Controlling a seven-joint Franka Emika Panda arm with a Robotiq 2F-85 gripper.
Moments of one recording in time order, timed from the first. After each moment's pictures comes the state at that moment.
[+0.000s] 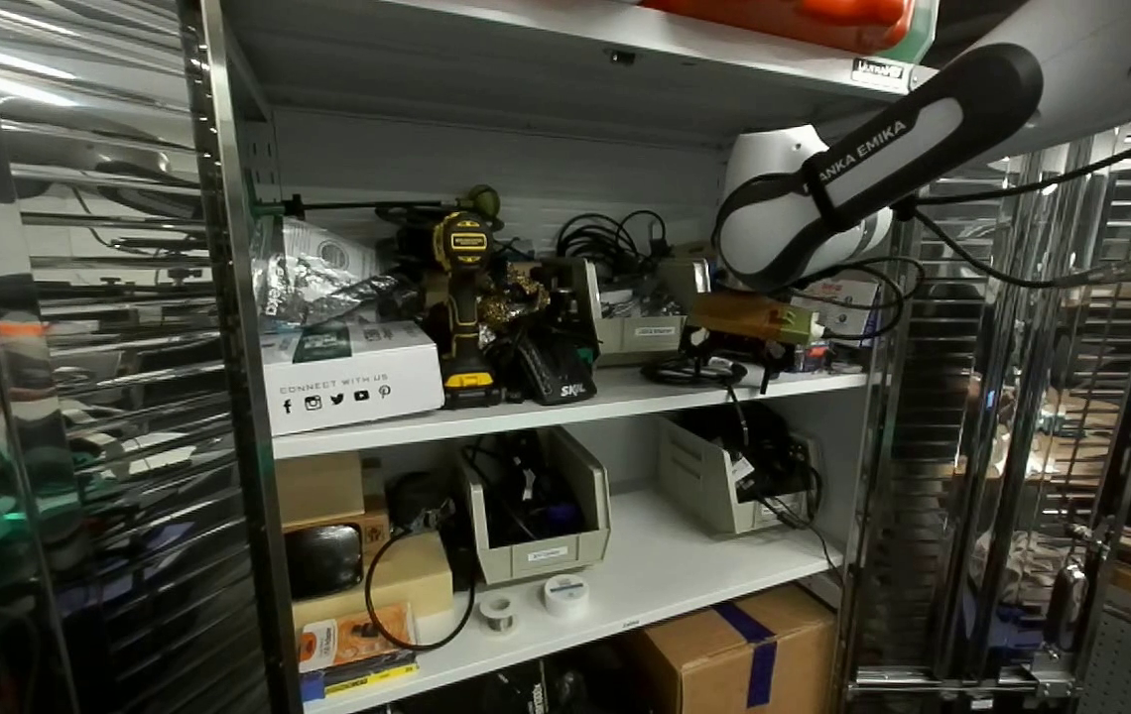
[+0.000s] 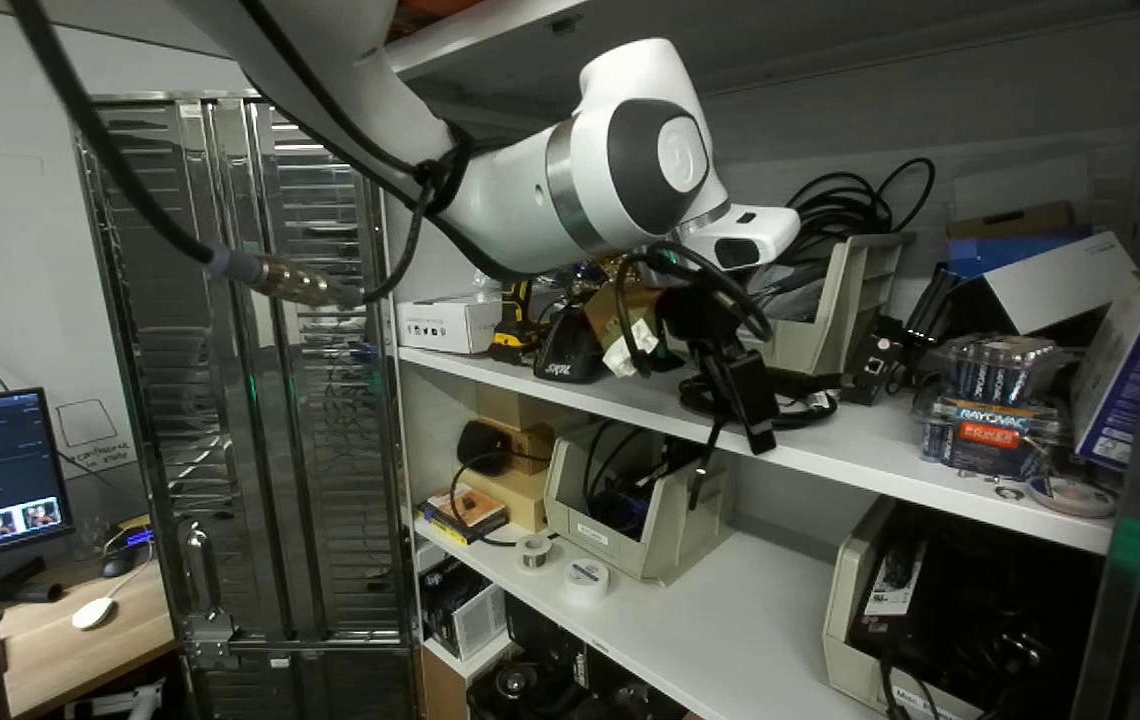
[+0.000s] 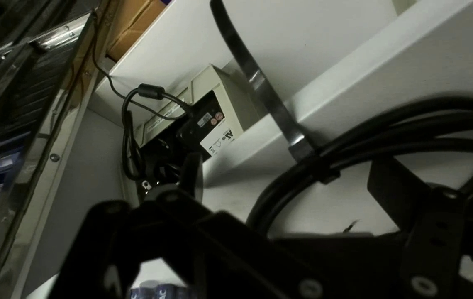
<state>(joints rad) -0.05 0.22 -0.04 -1.77 -0.27 2.34 0.91</state>
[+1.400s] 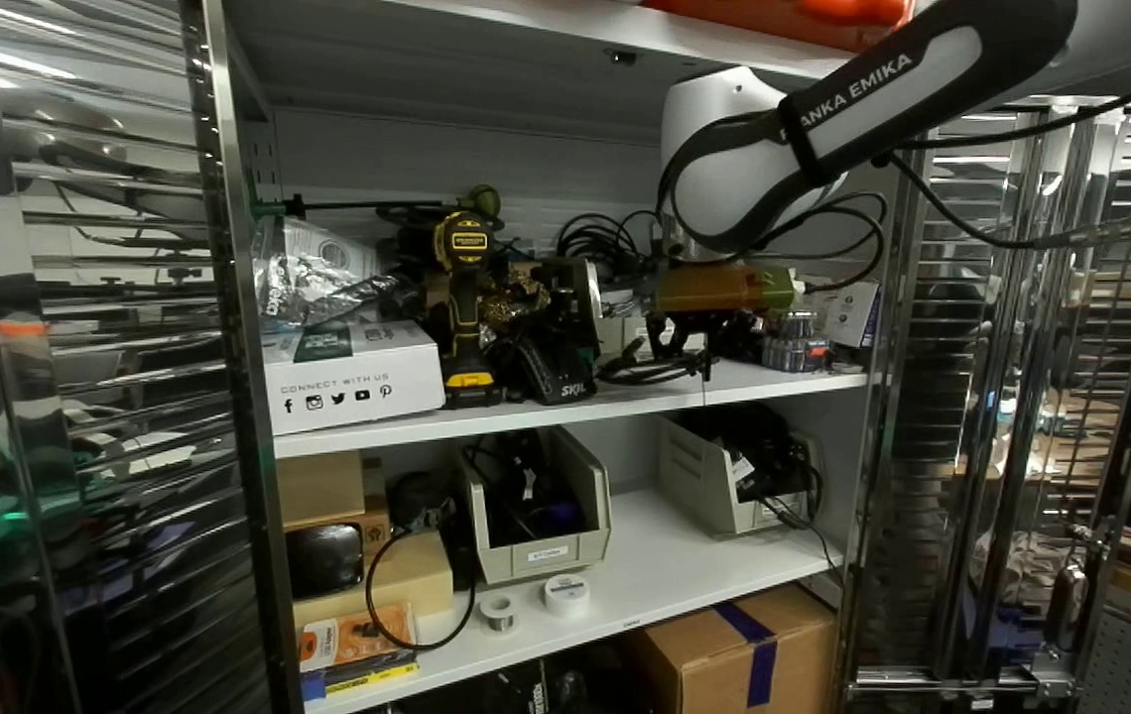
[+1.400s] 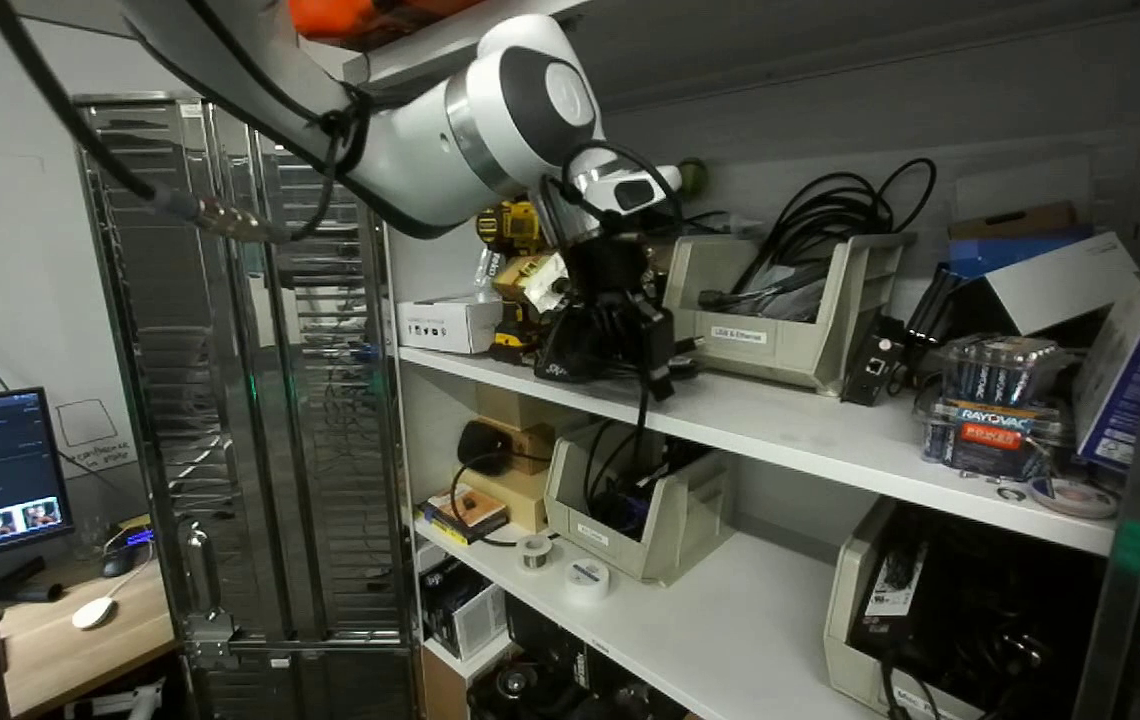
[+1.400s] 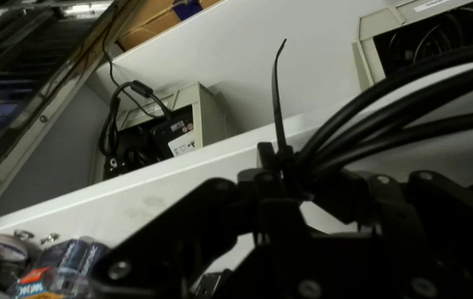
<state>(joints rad) 0.10 0.15 -0.03 -1.75 -0.39 2.15 0.81</state>
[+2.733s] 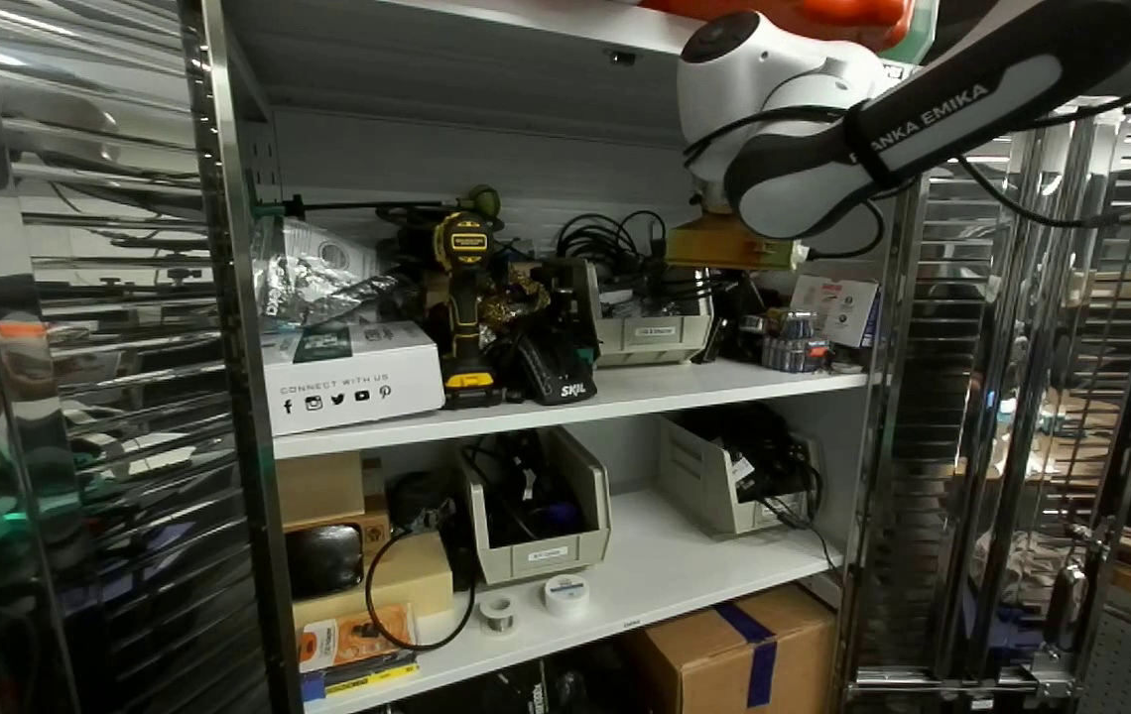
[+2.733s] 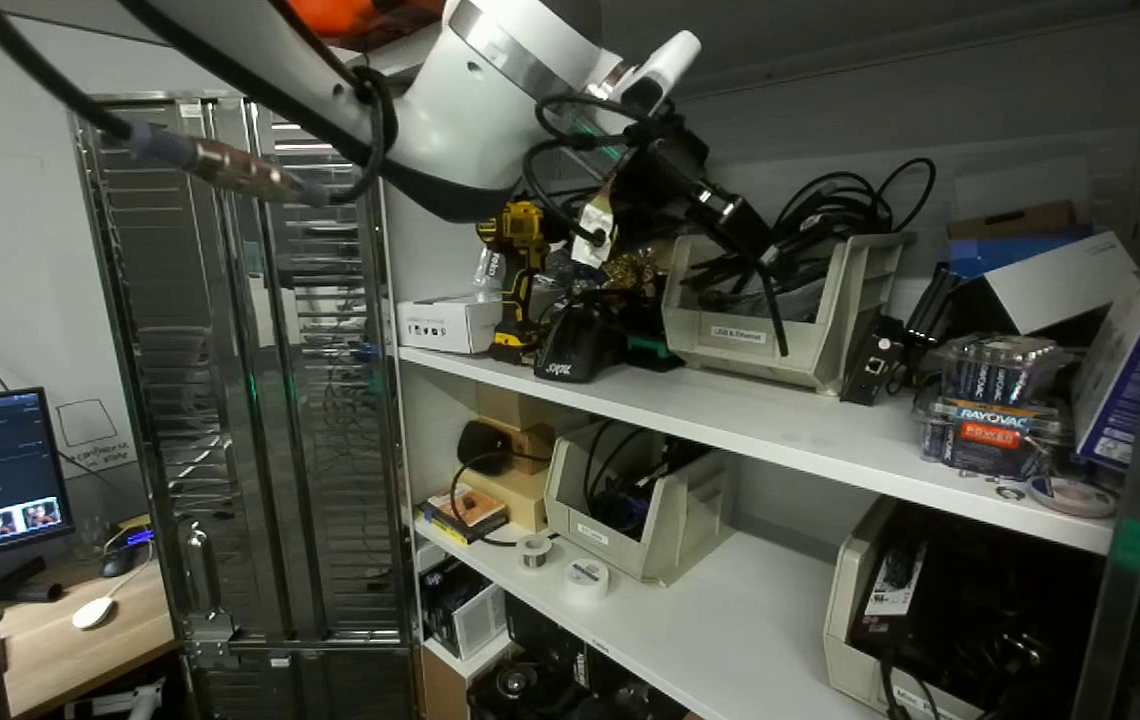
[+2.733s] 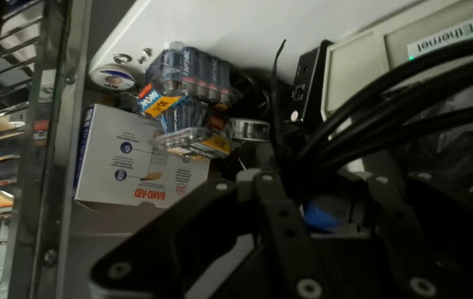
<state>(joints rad) 0.03 0.11 -0.02 -1.69 -0.92 2.21 1.41</state>
